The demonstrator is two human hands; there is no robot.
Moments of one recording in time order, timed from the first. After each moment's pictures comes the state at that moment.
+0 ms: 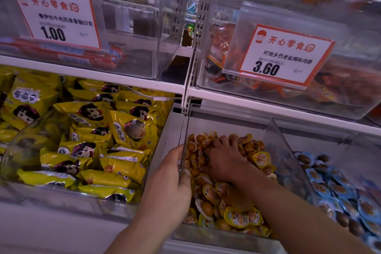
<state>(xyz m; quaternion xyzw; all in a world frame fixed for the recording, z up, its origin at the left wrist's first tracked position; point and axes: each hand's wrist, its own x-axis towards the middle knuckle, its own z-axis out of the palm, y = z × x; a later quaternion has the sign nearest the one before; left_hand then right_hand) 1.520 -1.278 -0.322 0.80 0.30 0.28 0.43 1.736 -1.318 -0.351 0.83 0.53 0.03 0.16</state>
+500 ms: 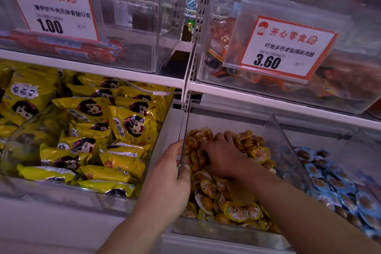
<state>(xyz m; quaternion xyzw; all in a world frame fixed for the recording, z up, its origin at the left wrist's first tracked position) 1.519 -1.274 -0.324 0.81 0.29 0.28 0.43 1.734 -1.317 -0.346 0.81 0.58 -0.01 0.09</state>
